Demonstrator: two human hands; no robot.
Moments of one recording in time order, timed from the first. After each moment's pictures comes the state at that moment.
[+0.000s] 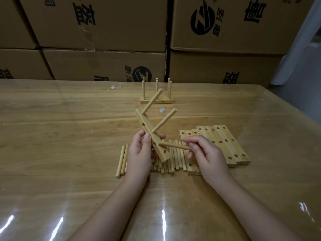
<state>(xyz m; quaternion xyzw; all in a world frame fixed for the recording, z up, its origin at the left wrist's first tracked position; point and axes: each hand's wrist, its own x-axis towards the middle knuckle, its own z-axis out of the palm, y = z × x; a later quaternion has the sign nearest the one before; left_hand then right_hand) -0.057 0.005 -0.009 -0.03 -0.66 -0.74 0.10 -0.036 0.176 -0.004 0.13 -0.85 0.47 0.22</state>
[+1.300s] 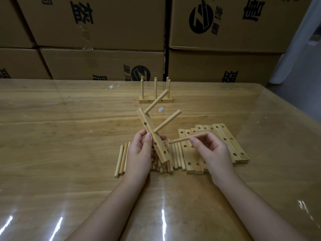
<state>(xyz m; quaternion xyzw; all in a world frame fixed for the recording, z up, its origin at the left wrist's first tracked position) -0.058 0.005 -0.011 -0.05 -0.65 -0.75 0.07 -0.036 0.180 0.001 0.03 -0.73 0.66 0.17</state>
